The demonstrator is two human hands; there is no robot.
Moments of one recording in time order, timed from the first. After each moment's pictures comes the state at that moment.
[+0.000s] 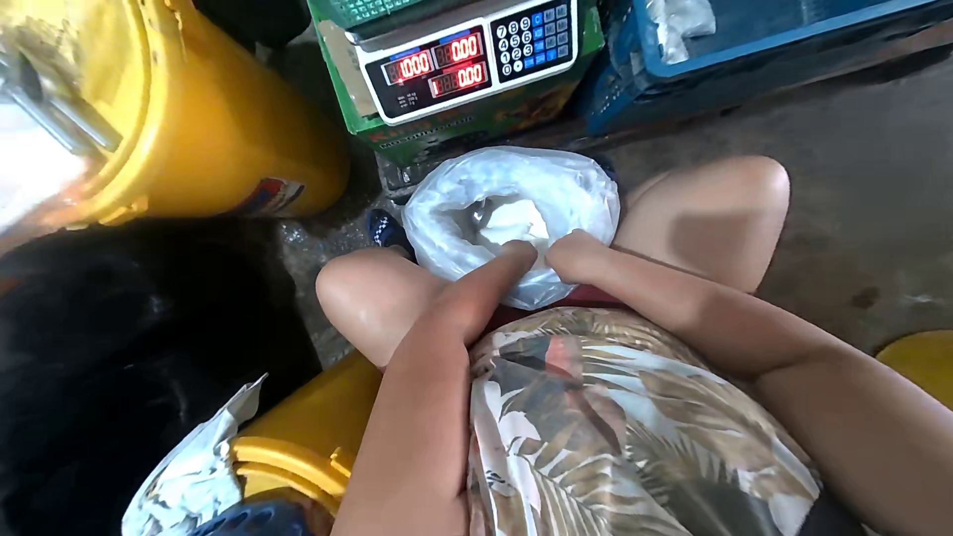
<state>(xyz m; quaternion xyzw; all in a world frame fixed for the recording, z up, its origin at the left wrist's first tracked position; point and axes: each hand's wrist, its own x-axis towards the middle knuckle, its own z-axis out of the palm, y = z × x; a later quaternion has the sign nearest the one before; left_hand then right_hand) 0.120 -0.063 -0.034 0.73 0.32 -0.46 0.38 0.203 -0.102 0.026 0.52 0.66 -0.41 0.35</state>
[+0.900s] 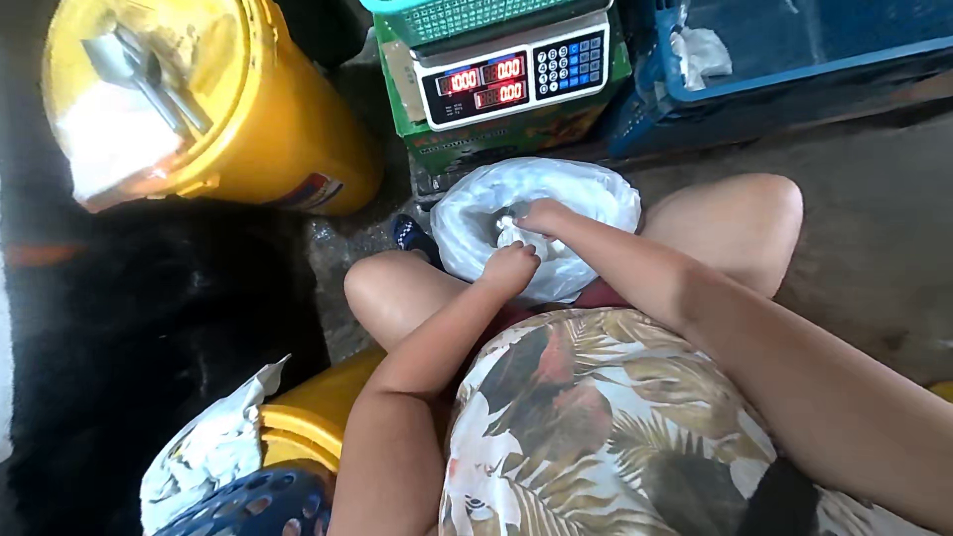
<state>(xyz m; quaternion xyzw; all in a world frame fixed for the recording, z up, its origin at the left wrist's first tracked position) 0.013 -0.073 0.011 0.90 0.27 -0.13 0.30 0.159 -0.018 0.001 0.73 0.47 -0.48 0.14</state>
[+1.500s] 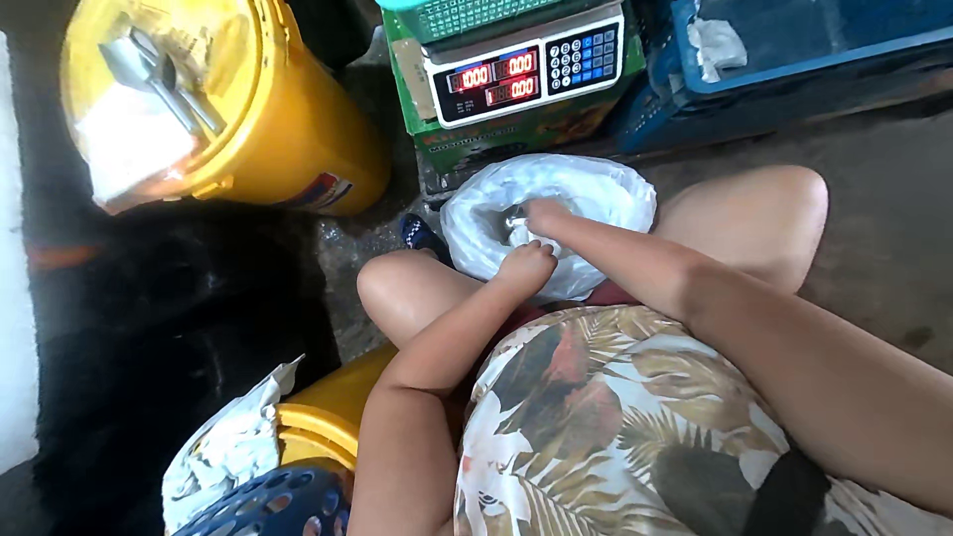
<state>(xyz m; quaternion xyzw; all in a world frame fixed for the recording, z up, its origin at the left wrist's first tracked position) 0.013 -0.076 0.016 0.92 0.24 -0.13 0.28 0.139 -0.018 -0.023 0.70 0.56 -0.43 0.14</state>
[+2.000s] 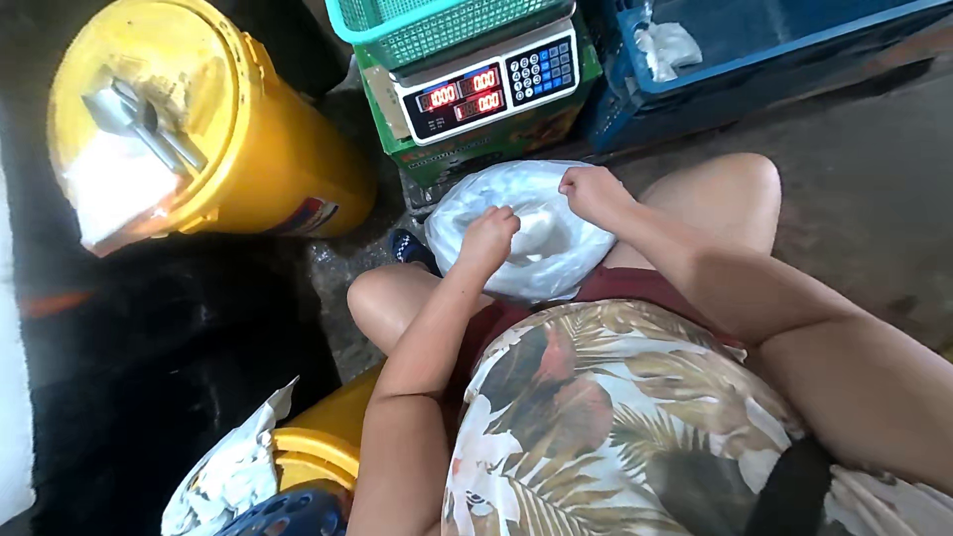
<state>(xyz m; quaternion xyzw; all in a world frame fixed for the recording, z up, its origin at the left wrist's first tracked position) 0.005 -0.028 0.040 0.91 0.31 0.08 0.26 0.229 -0.057 0.061 0.75 0.58 -0.32 -0.07</state>
